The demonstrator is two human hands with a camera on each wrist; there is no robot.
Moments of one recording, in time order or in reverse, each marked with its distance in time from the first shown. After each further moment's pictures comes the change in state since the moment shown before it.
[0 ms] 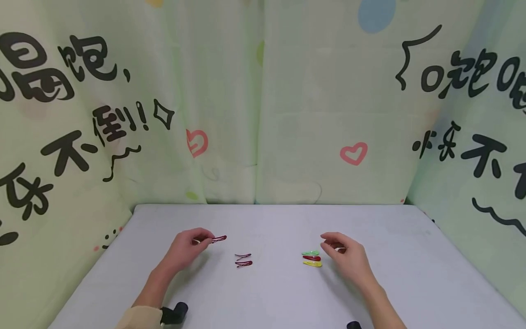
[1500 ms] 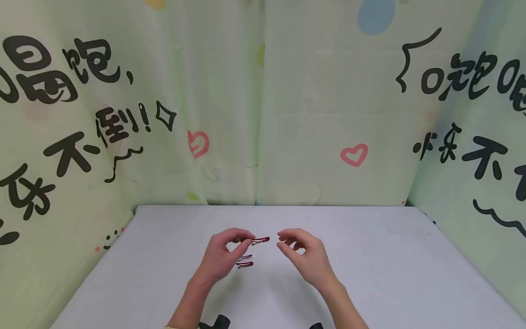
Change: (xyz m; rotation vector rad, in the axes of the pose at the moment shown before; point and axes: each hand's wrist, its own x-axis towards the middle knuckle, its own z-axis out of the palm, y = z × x) left_hand -0.016 0.083 0.054 -0.258 0.093 0.365; right_hand -0.003 -0.080 0.056 0.263 -0.046 -0.338
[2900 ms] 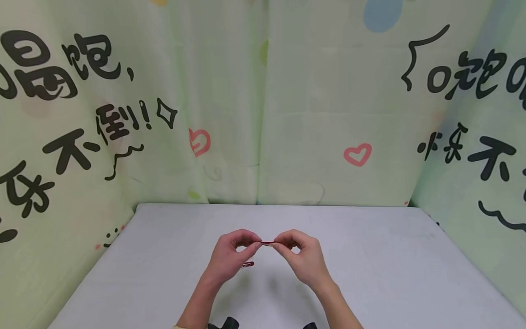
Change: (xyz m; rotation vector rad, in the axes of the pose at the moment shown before) left_hand 0.001 0.005 0.015 -0.181 -0.030 -0.233; right_hand 0.003 -0.003 0.014 0.089 0.012 0.008
